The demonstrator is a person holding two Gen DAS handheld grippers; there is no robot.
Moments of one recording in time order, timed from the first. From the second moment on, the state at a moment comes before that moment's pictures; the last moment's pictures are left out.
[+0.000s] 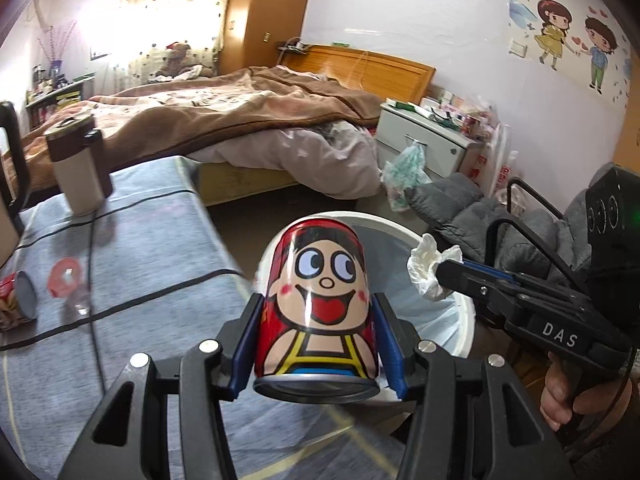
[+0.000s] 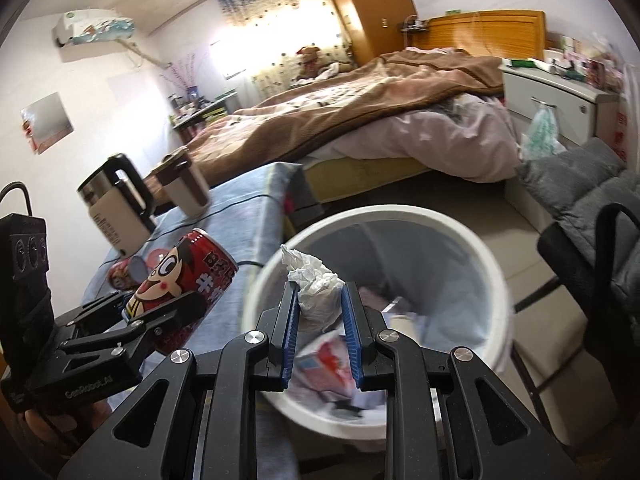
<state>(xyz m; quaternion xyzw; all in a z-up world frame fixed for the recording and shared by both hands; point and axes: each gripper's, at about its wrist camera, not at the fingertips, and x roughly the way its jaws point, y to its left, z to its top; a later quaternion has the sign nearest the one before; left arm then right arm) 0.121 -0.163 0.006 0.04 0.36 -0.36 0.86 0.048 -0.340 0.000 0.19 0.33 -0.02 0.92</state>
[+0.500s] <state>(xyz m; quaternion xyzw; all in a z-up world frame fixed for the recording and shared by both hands) 0.121 -0.213 -0.018 0.06 0.39 -0.38 0.83 0.052 -0.380 -0.027 0.16 0.37 -0.10 0.91</state>
